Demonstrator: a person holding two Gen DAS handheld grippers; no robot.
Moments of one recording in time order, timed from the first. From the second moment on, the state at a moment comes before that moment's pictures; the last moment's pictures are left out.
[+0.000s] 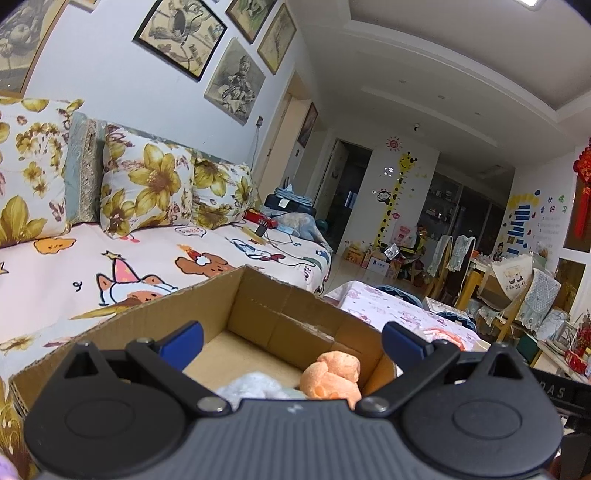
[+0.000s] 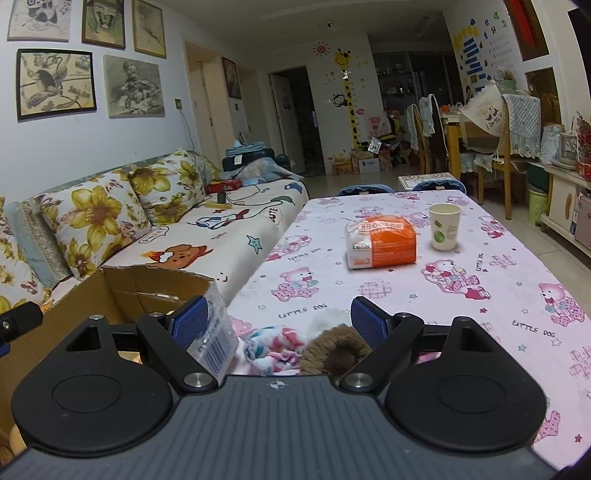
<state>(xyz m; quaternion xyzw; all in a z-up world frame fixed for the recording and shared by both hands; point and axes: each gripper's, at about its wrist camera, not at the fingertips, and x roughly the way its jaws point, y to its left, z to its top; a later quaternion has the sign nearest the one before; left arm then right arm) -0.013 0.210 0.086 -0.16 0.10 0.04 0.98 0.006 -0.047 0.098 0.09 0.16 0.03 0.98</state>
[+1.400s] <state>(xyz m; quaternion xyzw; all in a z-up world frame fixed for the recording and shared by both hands) -0.018 0.122 0.083 -0.02 0.08 -0.06 0.99 0.008 -0.085 0.076 0.10 0.17 -0.07 0.98</state>
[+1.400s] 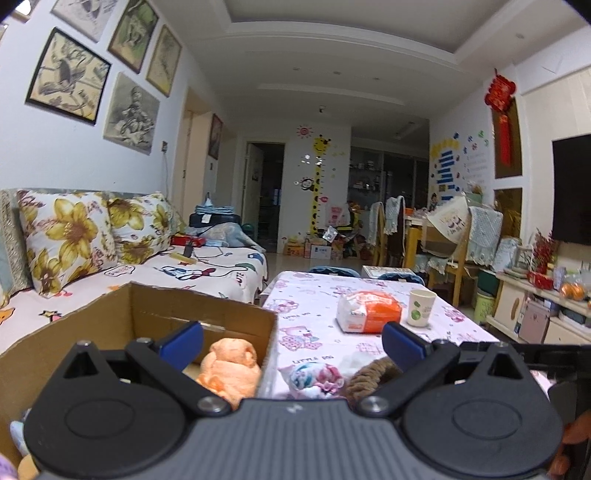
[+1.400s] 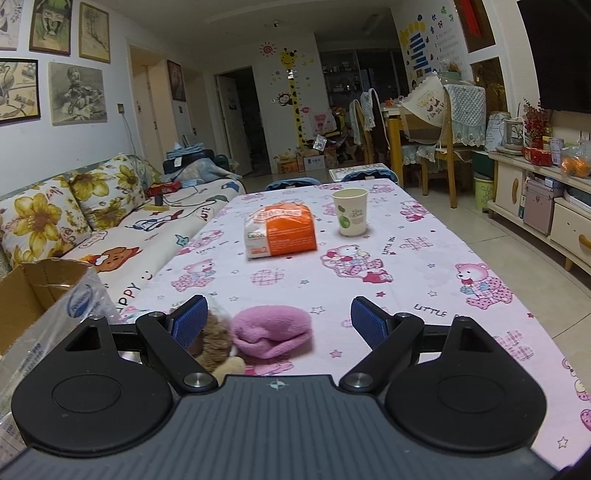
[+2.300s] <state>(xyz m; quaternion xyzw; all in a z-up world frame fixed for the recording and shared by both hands) -0.007 0.056 0.026 0.08 0.23 -0.17 0.96 0.026 -0.104 0.058 0.10 0.22 -0.07 0.97</state>
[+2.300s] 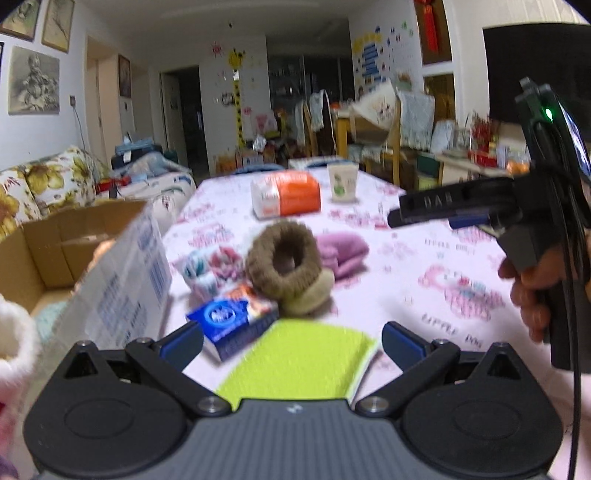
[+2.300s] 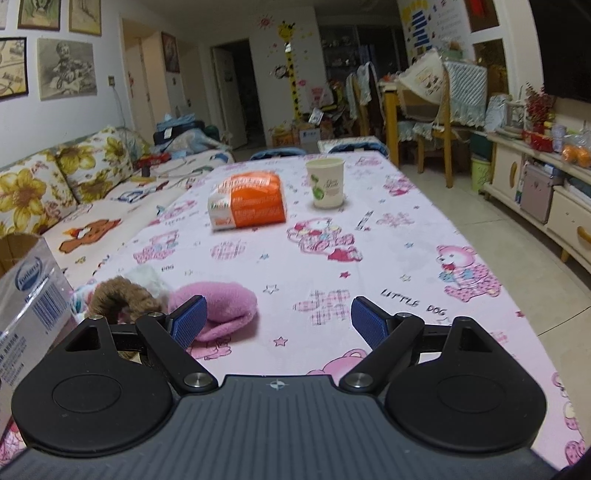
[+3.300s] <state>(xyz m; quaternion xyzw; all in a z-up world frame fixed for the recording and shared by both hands) 0.011 0.049 0.000 0.09 0.32 -0.16 0.93 0.090 -0.092 0.032 0.11 0.28 0.06 0.95</state>
